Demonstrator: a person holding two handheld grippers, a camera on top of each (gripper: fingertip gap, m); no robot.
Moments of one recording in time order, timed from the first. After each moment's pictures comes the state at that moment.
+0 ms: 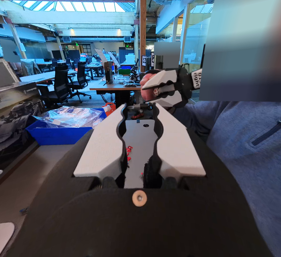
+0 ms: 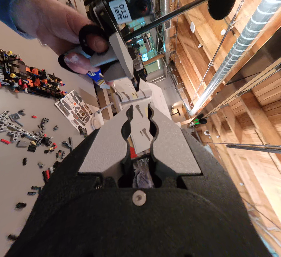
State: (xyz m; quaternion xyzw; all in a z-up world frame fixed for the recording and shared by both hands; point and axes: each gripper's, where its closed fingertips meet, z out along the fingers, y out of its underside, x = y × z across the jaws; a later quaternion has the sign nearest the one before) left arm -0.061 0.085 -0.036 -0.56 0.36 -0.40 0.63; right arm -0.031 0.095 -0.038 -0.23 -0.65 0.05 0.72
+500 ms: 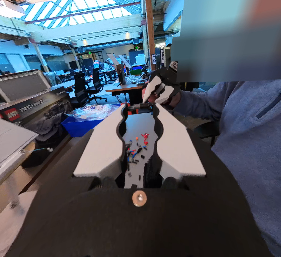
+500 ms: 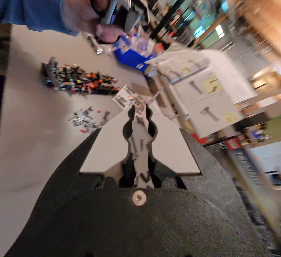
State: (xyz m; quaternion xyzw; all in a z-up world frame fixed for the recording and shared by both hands) left arm -0.138 0.067 -0.053 -0.55 0.38 -0.34 0.66; right arm -0.028 0.123 -0.109 -0.38 -0.70 0.22 0.56
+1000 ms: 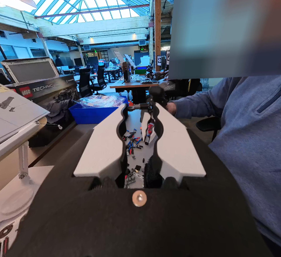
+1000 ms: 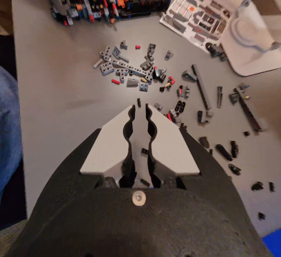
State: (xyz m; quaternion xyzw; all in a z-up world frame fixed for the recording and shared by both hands) left arm -0.188 0.073 -0.092 -0.56 0.35 -0.35 0.67; right arm -0.042 0.157 -0.294 -0.54 -0.74 0.26 0.30
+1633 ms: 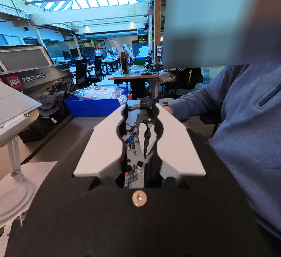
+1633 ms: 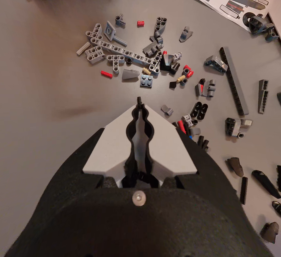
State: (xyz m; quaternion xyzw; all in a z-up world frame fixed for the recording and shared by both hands) left arm -0.170 0.095 -0.117 -0.58 0.36 -0.34 0.65; right arm -0.067 0.159 -0.352 -0.54 -0.75 0.28 0.24
